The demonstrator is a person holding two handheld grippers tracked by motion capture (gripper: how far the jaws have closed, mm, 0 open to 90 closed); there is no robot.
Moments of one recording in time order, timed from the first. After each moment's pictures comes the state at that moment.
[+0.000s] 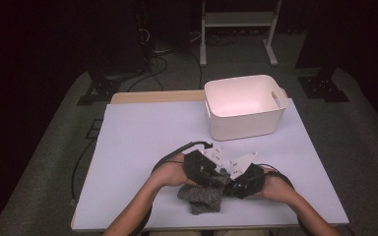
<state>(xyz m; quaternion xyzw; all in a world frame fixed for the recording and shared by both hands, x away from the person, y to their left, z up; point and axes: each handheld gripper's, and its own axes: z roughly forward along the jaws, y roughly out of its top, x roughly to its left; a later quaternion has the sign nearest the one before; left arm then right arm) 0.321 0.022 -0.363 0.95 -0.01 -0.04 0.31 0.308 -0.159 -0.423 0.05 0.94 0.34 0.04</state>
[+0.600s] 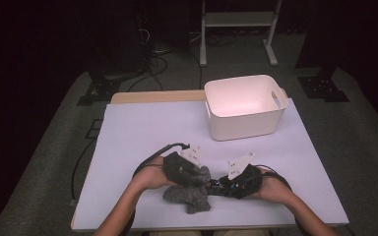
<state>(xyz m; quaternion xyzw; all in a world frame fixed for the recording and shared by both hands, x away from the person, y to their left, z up) 0.325 0.077 -0.379 0.95 0.04 -0.03 0.32 0.310 -0.162 -0.432 0.06 0.94 0.34 0.03</state>
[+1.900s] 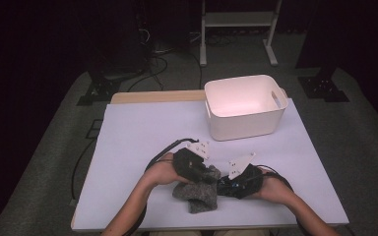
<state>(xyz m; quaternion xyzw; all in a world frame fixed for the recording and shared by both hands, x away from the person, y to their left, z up) 0.336 0.046 -0.374 0.92 0.03 -0.07 0.37 0.309 -0.164 -0.433 0.07 0.94 0.34 0.04</state>
